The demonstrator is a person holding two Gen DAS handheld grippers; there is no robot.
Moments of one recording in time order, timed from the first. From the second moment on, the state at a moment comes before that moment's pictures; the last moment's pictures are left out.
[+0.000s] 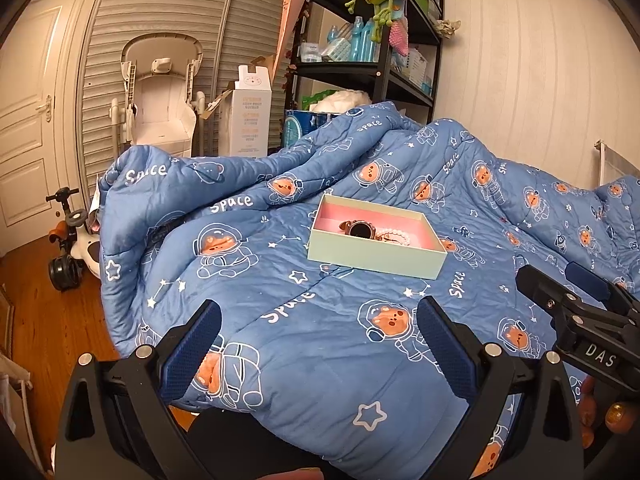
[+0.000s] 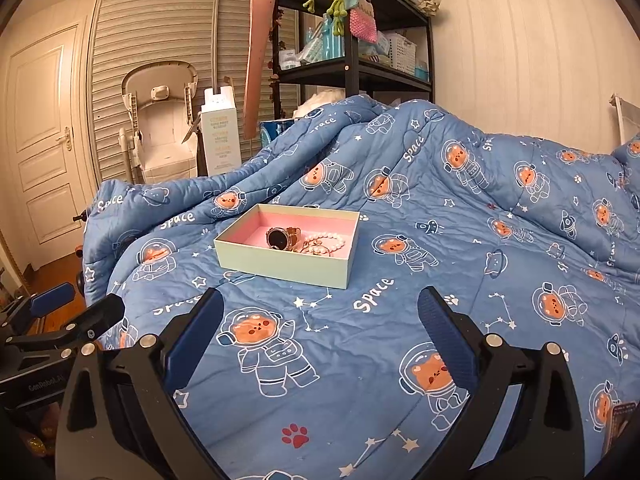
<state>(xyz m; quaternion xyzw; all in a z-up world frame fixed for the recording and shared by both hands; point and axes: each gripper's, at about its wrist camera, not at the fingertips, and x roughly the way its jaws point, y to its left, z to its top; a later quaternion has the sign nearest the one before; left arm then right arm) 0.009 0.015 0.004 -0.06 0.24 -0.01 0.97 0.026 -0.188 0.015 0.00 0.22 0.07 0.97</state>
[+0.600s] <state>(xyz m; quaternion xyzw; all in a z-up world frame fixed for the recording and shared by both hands) 0.009 0.014 0.003 -0.06 0.24 0.00 0.97 0.025 -0.189 0.015 0.01 0.22 0.07 0.97</state>
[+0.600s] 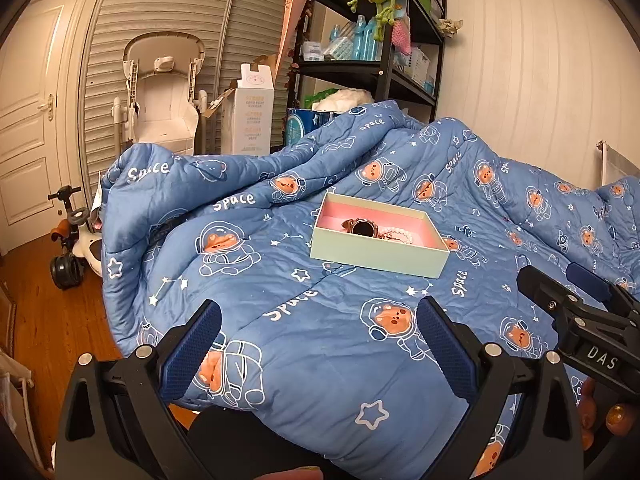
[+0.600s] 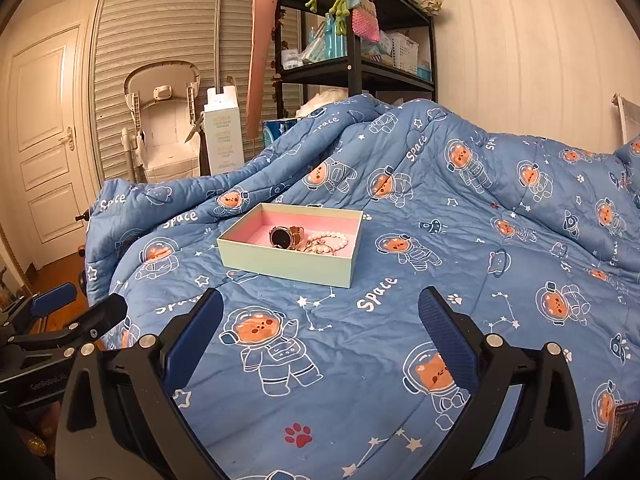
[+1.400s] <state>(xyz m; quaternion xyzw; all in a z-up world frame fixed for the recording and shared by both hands) 0.008 0.019 0.001 -0.06 0.24 0.00 0.97 0.021 -0.181 0.015 -0.01 0.21 0.07 0.98</state>
